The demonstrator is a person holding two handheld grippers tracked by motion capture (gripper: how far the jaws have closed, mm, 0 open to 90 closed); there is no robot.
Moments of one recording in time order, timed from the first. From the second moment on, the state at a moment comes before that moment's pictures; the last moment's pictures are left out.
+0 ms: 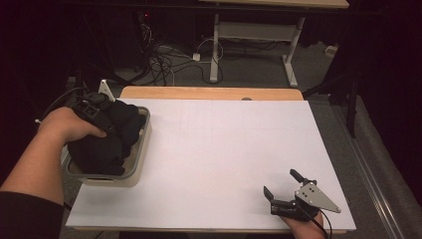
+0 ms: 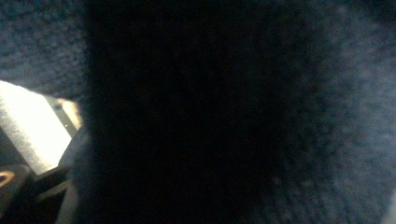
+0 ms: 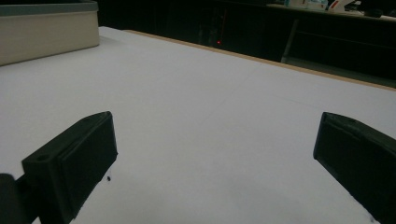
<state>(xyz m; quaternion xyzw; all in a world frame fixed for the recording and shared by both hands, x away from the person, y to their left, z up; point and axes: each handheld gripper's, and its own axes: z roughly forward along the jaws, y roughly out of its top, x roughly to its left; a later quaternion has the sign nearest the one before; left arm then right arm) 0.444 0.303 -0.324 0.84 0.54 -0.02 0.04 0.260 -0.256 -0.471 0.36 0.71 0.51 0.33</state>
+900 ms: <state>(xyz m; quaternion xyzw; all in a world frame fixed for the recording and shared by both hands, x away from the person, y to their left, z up) 0.435 0.277 -0.277 0.85 0.53 -0.01 0.04 0.259 -0.256 -0.469 0.36 0.70 0.51 0.33</state>
